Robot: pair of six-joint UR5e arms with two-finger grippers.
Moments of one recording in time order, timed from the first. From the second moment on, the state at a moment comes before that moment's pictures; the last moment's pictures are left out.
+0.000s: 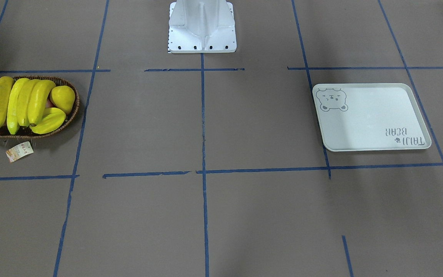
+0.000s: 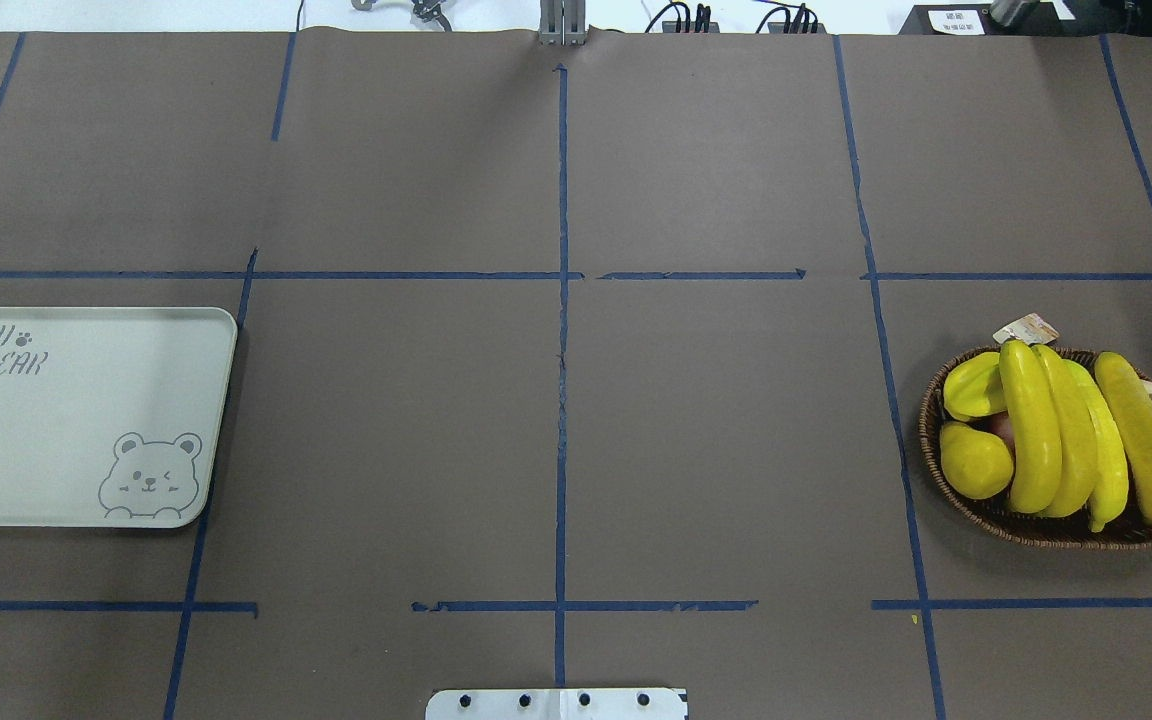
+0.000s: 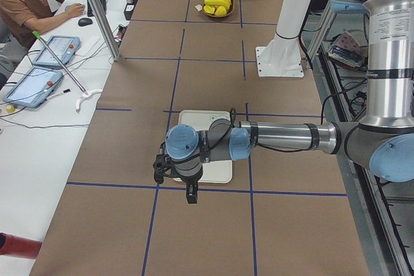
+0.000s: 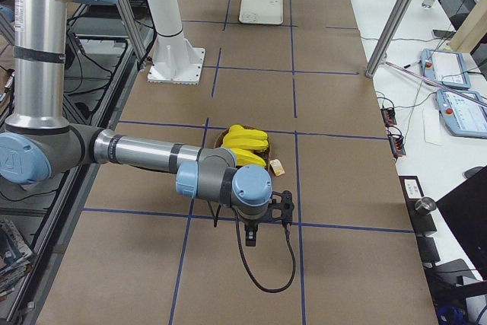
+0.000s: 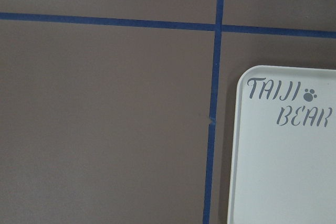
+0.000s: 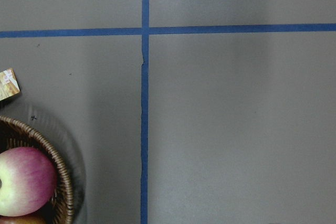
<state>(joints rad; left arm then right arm) -1.62 -1.48 -1.68 -1.44 -2.38 0.06 1.68 -1.71 1.63 -1.58 2.43 -0.15</state>
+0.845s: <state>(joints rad) -1.62 -1.48 -1.67 -1.45 -2.37 0.06 1.68 -1.71 1.64 -1.55 2.44 -0.15</state>
